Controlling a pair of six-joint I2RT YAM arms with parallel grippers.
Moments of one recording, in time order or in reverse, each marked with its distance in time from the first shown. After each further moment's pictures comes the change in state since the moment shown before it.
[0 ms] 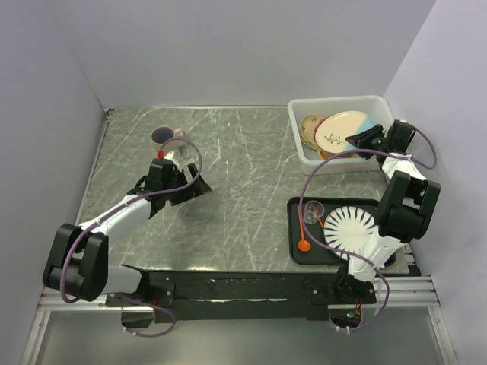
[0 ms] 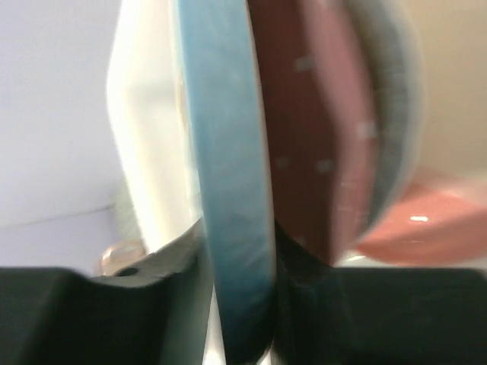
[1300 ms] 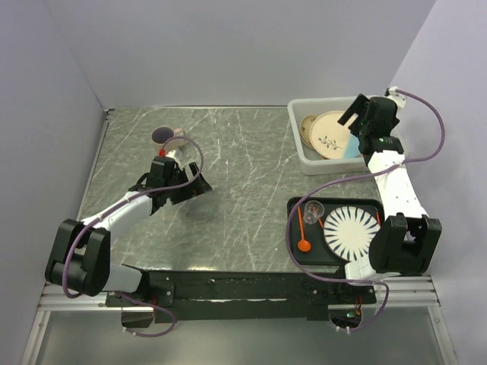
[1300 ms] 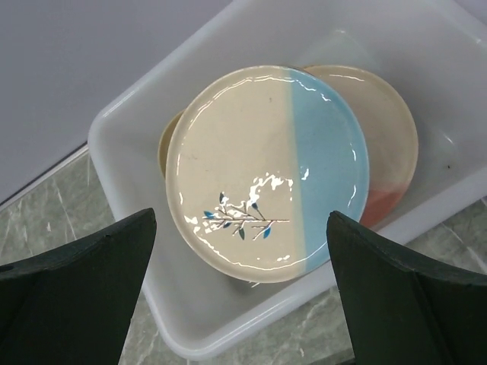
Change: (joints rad) left arm 0.000 0.034 0.037 -0.028 0.003 0.007; right arm 0.307 -0.340 0.106 -0.294 0.743 -0.332
